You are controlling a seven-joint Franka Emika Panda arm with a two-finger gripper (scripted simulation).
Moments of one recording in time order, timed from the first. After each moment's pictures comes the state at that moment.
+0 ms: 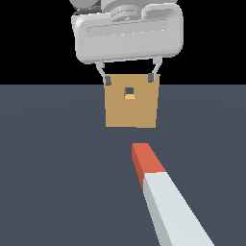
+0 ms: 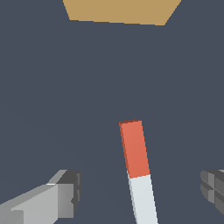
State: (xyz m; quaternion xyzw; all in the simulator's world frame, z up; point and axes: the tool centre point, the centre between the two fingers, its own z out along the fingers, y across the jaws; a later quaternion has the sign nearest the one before) arm 0.013 -0.024 0.205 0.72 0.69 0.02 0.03
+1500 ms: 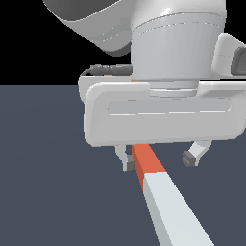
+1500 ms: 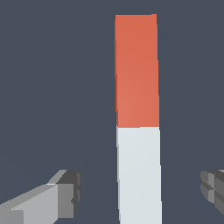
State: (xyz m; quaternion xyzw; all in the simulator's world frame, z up) arm 0.054 -0.146 0.089 0.67 0.74 0.00 0.00
